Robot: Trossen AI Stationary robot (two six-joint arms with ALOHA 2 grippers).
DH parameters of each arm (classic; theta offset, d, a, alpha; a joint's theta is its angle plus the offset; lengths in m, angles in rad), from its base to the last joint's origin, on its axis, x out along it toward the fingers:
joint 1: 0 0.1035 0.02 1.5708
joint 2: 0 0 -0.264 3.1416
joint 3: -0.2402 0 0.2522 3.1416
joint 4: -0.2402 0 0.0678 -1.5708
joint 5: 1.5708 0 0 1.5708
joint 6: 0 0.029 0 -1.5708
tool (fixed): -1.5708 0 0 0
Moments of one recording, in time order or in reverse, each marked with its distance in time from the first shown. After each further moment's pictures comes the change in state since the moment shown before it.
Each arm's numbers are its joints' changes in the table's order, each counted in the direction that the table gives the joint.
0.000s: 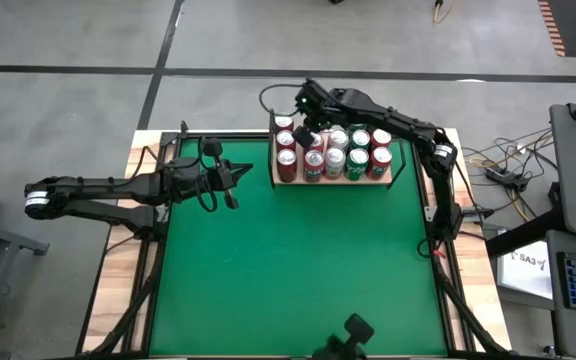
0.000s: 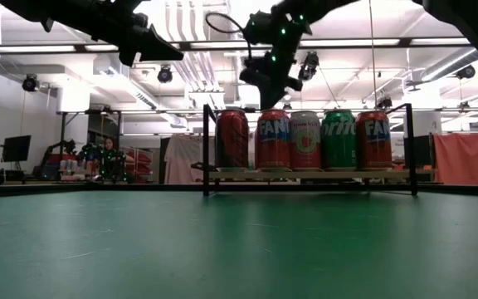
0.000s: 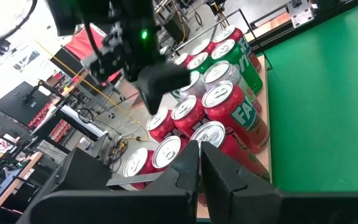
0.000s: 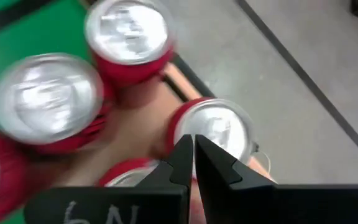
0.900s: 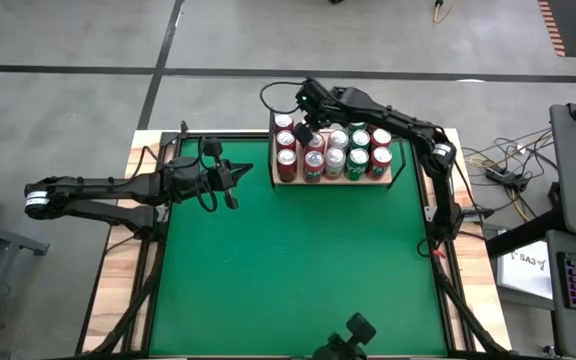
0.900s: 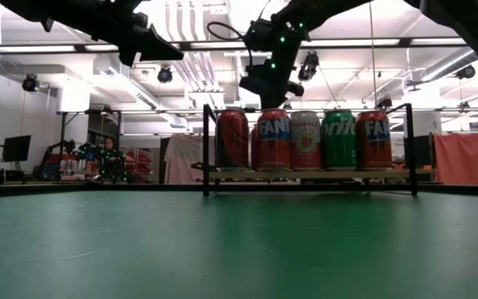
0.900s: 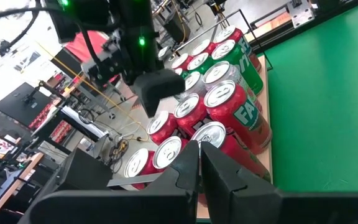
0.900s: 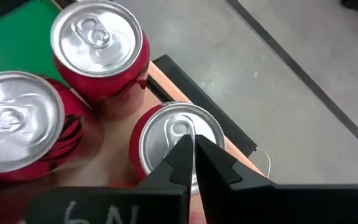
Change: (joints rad) left arm 0.000 0.000 0.000 0.002 0.000 0.004; right arm -0.021 -0.015 0.006 0.032 -0.015 0.033
